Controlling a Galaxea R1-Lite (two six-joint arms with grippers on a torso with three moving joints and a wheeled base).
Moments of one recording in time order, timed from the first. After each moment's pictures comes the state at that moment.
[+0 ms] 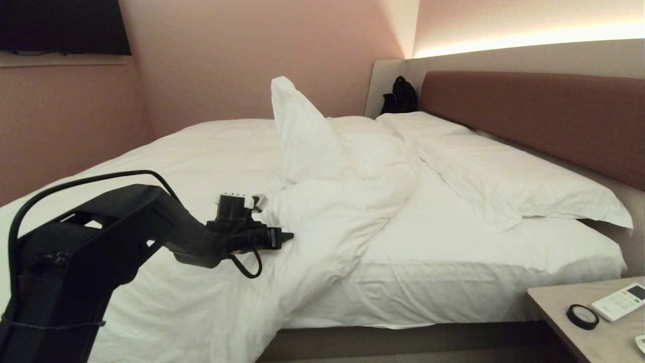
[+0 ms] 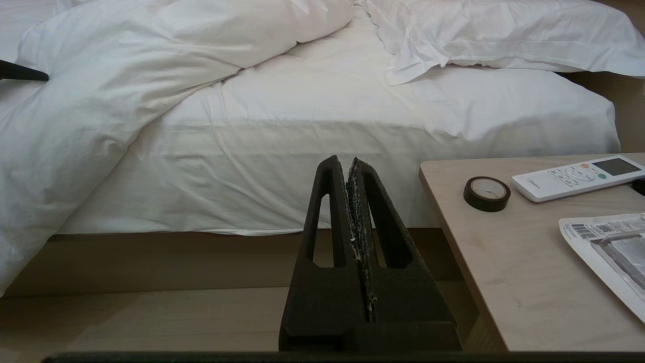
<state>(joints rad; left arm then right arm) -0.25 2.42 -1.32 -0.56 -0.38 -0.18 0.01 0.00 0.00 -0.01 -0.01 0.00</state>
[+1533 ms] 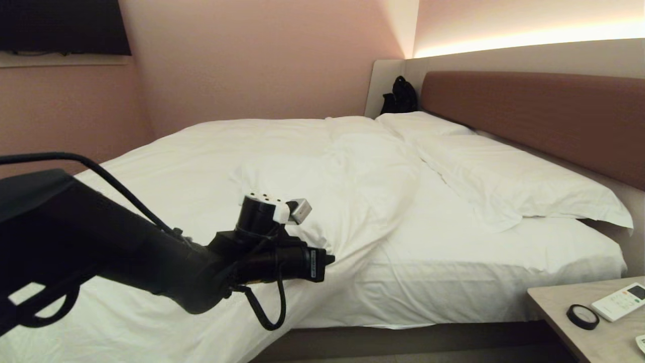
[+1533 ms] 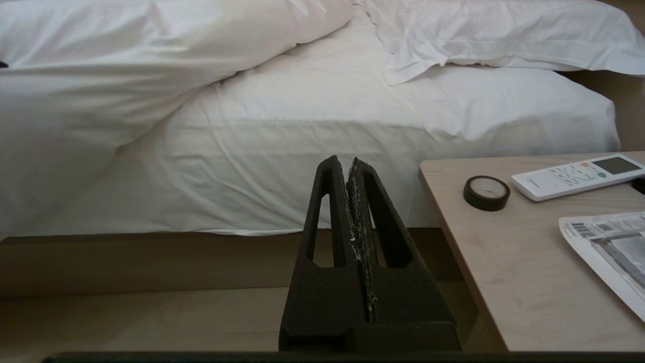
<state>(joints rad) -0.60 2.01 -0.93 -0.56 -0.36 -0.31 0.01 0.00 0.00 -0.01 -0.01 0.00</state>
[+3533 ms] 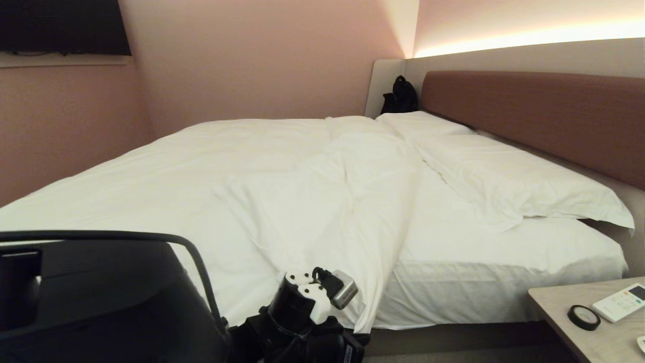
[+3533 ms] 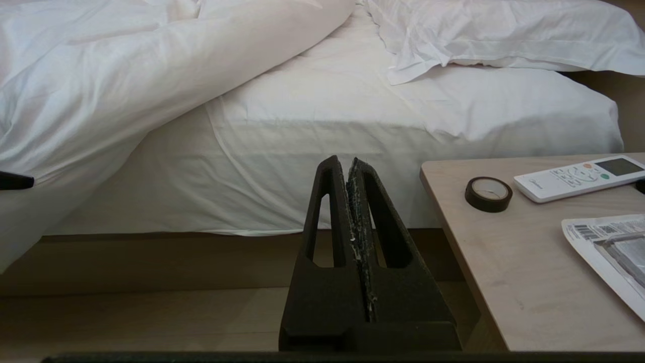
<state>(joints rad) -0.87 2.11 -0.63 -0.90 -0.29 -0.21 0.01 0.00 0.00 -0.01 -0.01 0.00</state>
